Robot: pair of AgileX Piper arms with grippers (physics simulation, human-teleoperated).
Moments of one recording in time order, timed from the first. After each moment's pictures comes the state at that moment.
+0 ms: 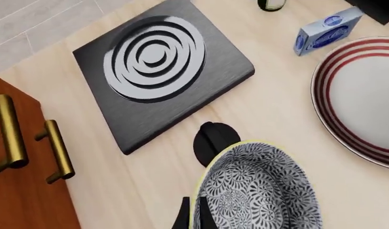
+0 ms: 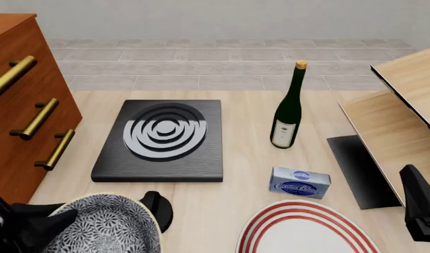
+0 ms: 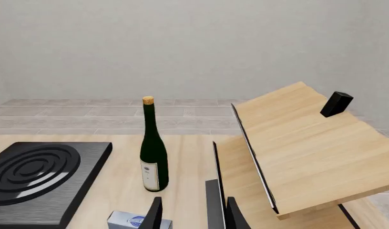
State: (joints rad) left arm -0.48 0.36 -0.35 0.69 0.16; right arm 0.00 0.00 -0.07 0.08 0.00
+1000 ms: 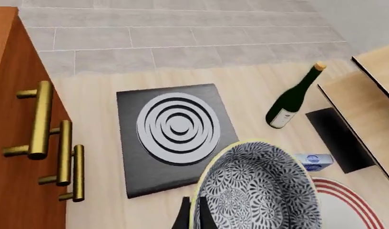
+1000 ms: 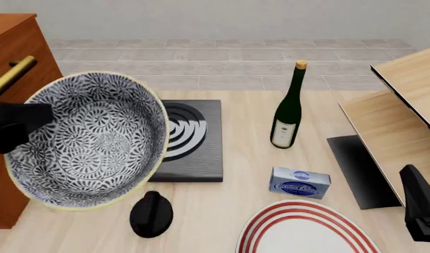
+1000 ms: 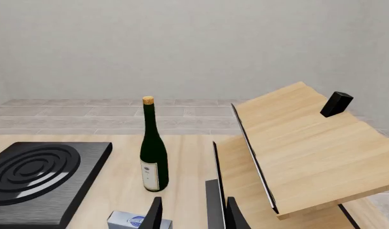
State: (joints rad) left arm -0.35 0.62 -0.80 0.67 -0.19; right arm 0.00 0.00 -0.07 0.08 0.00
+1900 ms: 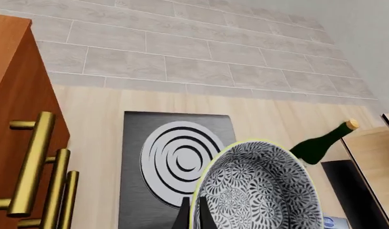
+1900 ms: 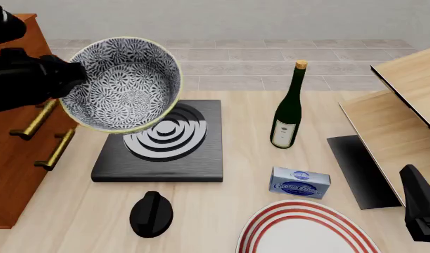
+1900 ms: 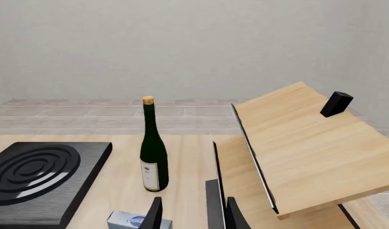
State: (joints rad) left arm -0.26 0.98 -0.89 0.40 -0.30; right arm 0.00 0.00 -0.07 0.08 0.00
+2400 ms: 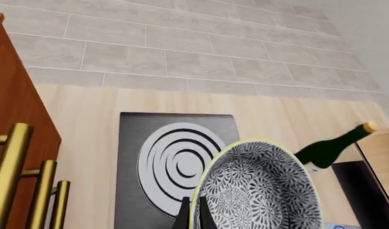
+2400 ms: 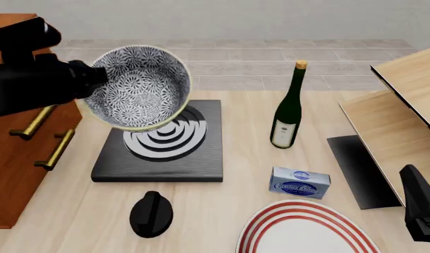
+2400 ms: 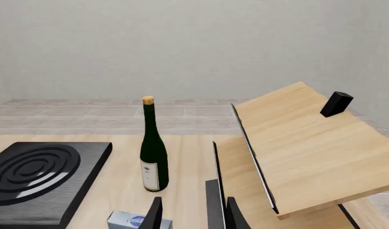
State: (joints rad) left arm -0.26 1.12 -0.89 0.29 -0.29; right arm 0.00 0.00 -0.07 0.08 0.00
